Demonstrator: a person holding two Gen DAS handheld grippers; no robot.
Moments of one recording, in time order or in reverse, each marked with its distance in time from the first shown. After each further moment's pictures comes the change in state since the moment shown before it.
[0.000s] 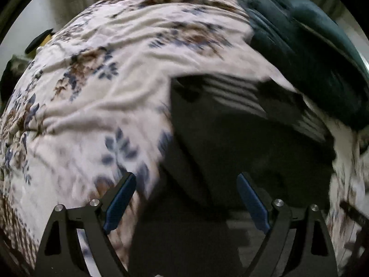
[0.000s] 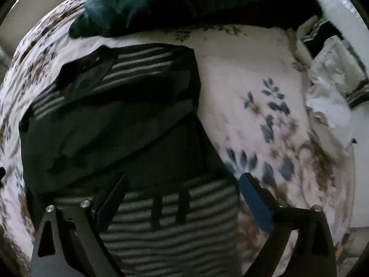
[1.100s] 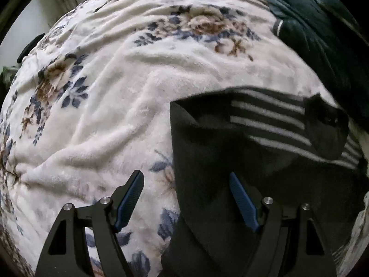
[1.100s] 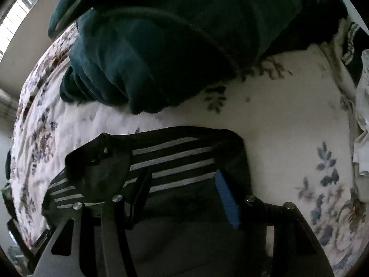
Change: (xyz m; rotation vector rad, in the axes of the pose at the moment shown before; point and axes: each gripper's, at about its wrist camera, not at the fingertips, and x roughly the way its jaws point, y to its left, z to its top) left arm 0.110 0.020 0.090 0.001 0.022 0.053; right arm 0.047 0.003 0.163 0.162 -0.042 0.194
